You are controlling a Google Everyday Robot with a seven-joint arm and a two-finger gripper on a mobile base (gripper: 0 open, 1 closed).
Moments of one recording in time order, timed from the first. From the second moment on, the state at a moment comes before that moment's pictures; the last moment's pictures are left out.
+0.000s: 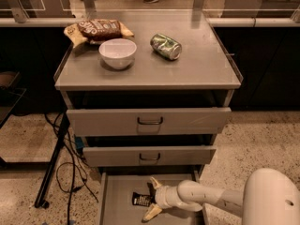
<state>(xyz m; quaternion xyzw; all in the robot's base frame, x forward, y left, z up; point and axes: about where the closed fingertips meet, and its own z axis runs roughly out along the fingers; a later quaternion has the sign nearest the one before) 0.510 0.004 0.208 -0.61 0.68 0.21 0.36</state>
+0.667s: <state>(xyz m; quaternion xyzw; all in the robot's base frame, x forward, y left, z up) 0.504 0.008 0.197 -0.61 0.68 0.21 0.35</state>
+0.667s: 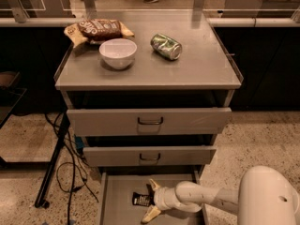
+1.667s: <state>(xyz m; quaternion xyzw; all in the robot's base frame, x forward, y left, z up) 0.505 0.012 0.145 -0.60 0.70 0.22 0.33</state>
